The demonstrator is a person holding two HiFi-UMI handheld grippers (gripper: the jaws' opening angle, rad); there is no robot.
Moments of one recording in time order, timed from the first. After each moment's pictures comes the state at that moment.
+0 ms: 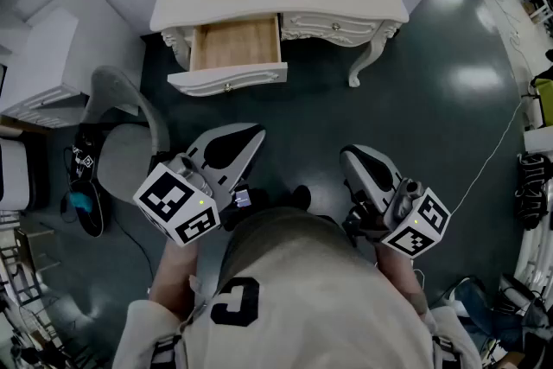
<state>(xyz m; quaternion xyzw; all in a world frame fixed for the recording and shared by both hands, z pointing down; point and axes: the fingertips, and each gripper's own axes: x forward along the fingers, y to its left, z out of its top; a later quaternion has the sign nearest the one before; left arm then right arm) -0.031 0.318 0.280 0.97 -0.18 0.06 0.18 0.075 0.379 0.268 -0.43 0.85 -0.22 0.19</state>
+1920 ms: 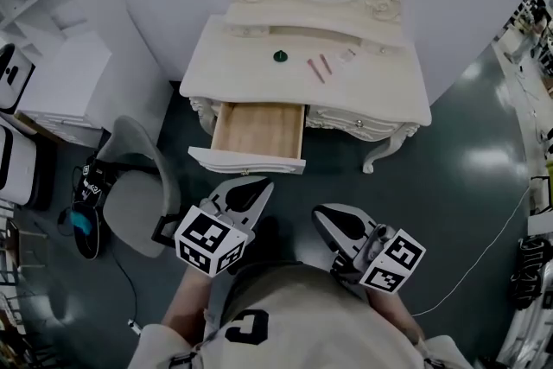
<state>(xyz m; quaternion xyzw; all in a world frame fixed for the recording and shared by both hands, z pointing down) -0.018 0.181 0.317 0.94 -0.28 0.14 0.14 0.048 0.241 0.286 -0.33 0.91 -0.24 0.10</state>
